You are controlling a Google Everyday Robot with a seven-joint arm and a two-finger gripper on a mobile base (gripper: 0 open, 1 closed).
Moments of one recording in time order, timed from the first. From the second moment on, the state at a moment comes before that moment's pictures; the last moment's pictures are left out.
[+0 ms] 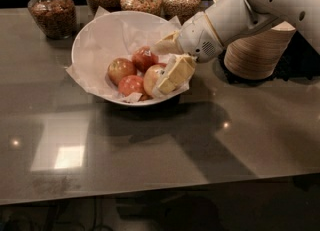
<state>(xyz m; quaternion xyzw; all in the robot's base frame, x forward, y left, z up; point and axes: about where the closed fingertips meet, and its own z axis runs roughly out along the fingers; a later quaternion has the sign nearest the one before) 0.535 -0.002 0.924 -0.66 0.61 0.30 0.32</state>
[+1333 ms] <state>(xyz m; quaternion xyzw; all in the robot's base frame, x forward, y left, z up) 0.532 -0.004 0.891 -0.64 0.63 0.35 0.26</state>
